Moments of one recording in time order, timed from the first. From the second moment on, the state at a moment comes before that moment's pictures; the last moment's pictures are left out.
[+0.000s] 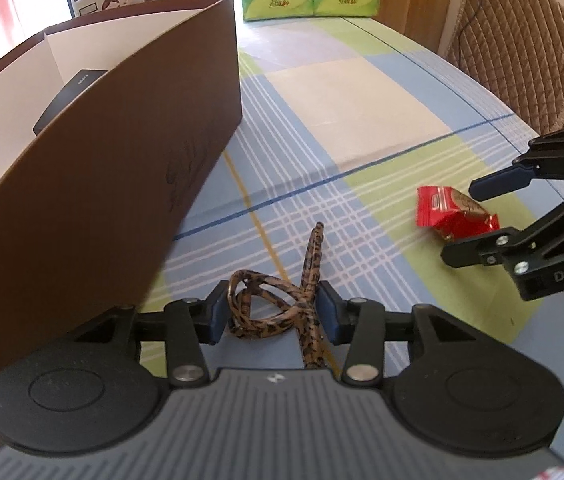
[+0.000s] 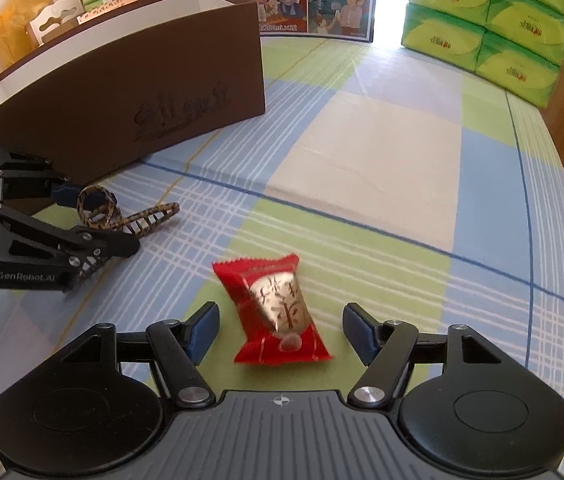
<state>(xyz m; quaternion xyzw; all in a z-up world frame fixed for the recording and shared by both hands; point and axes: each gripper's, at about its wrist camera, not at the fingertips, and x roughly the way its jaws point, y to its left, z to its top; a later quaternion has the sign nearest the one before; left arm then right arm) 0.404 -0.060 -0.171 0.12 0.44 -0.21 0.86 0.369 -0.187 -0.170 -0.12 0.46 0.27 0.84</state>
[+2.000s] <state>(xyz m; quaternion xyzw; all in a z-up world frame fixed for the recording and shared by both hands) 0.318 0.072 -0.007 -0.02 0.36 -0.10 0.93 0.319 -0.081 -0.060 -0.05 0.41 0.44 0.80</state>
